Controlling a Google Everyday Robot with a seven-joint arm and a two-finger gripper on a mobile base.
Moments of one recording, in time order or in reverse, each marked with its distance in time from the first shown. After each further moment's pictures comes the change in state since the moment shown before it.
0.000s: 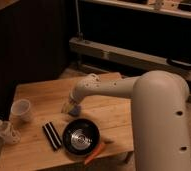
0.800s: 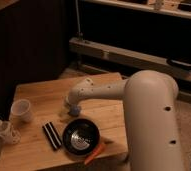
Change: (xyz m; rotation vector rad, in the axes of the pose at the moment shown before) arm -0.008 0.021 0.031 -0.020 -0.014 0.006
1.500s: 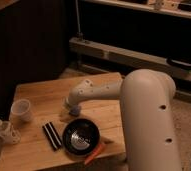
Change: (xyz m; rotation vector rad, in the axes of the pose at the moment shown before) arm 0.008 -0.003 0.004 0.017 0.019 0.030
